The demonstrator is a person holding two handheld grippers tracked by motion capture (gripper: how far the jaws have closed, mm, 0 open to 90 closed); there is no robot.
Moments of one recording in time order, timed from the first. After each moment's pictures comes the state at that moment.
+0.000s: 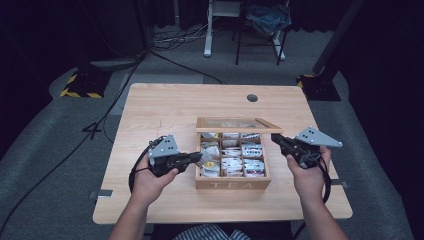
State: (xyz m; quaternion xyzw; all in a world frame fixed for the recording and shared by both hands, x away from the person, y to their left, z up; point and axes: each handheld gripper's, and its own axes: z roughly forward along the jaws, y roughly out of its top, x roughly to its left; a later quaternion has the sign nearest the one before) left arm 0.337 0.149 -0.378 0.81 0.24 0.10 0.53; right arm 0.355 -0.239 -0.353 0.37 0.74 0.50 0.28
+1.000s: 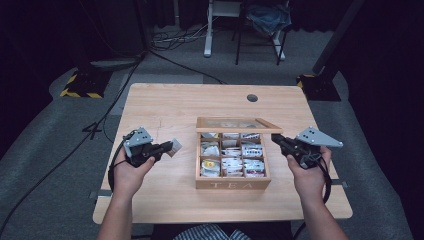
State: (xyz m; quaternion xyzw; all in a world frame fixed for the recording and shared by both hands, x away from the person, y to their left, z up) left arm 0.362 0.210 -0.401 0.78 0.37 0.14 0.48; right arm 0.355 -0.240 -0.353 0.37 0.74 0.50 0.27
